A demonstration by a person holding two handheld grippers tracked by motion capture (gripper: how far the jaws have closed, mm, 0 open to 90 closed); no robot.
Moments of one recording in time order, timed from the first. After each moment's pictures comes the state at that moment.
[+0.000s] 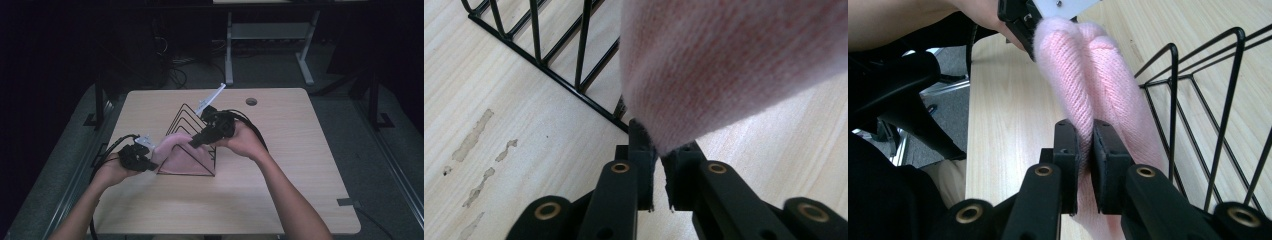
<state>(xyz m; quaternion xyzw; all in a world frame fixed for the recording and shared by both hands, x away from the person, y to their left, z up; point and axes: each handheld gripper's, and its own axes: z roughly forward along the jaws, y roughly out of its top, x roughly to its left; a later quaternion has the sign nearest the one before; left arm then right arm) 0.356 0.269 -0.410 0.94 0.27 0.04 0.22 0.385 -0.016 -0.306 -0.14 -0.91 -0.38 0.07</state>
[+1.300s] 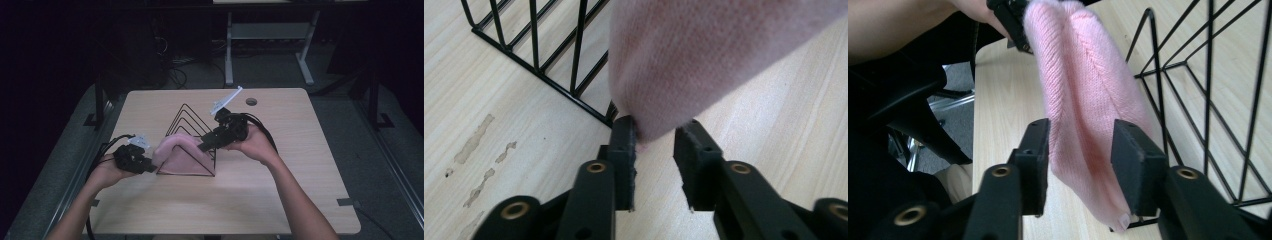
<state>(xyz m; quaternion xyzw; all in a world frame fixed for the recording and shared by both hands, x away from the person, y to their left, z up) 0.351 0.278 -0.399 0.93 0.25 0.04 0.25 0.384 -0.046 -0.318 -0.16 -0.90 -0.41 0.08</state>
